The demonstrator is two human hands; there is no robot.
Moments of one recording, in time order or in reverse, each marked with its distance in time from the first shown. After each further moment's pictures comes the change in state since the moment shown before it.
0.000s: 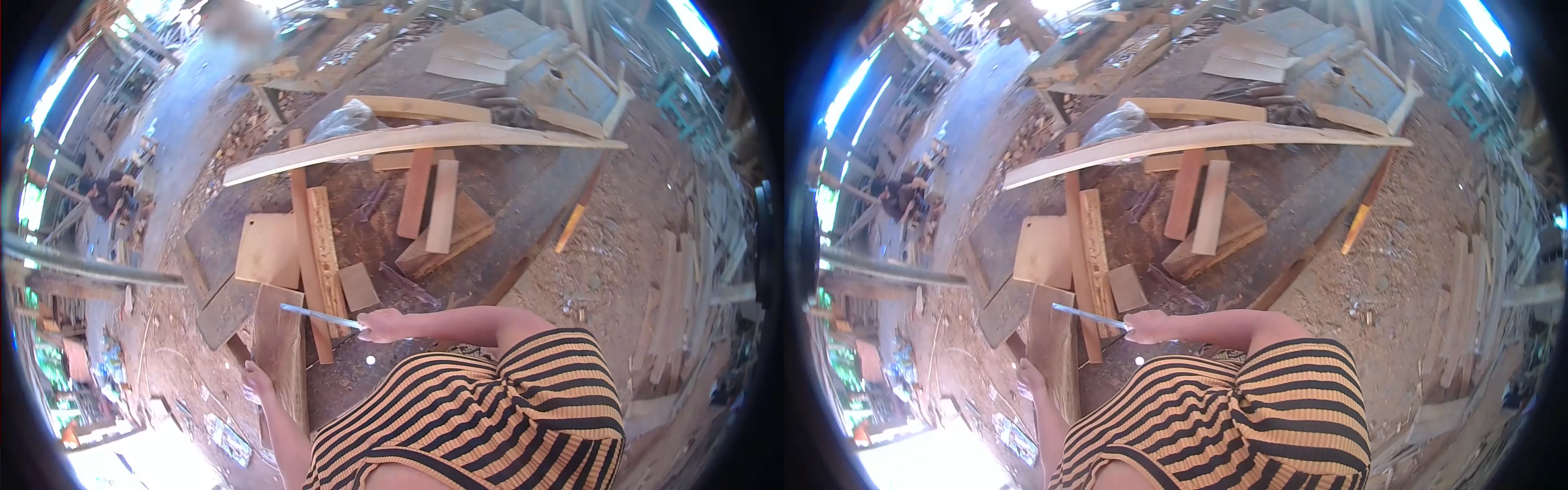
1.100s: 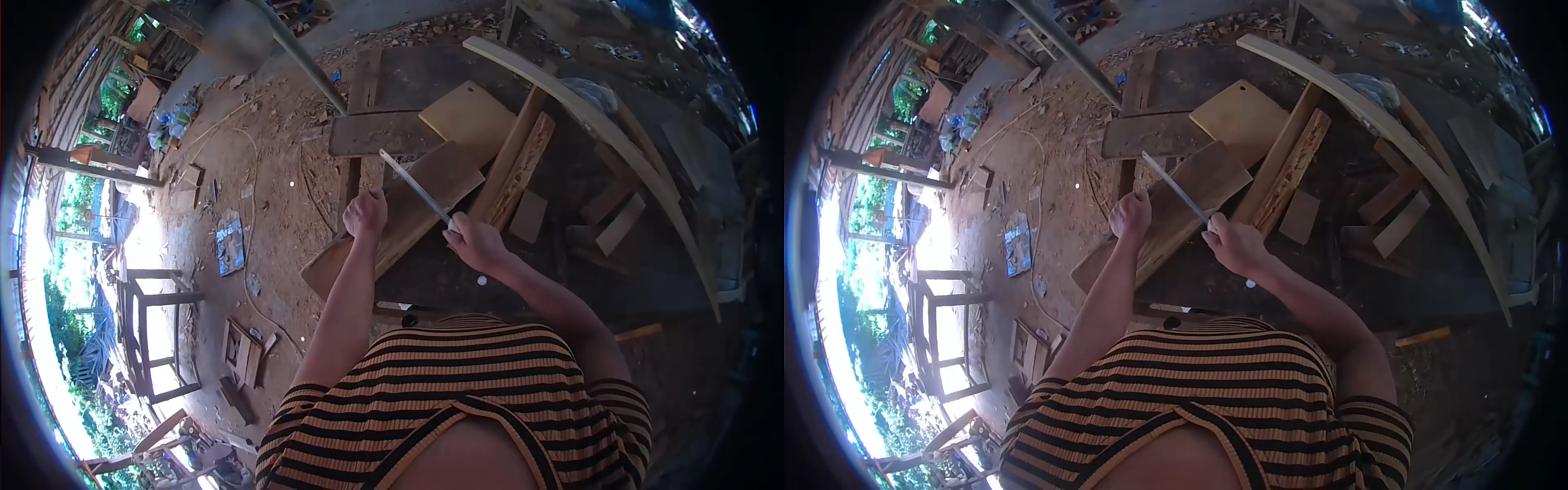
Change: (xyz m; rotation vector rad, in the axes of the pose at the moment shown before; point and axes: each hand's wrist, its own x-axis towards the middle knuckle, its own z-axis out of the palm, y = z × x) left_hand -0.008 0.001 -0.034 -0.164 -0.117 0.004; right_hand 0.044 -0.136 0.049 -0.254 0.249 -0.365
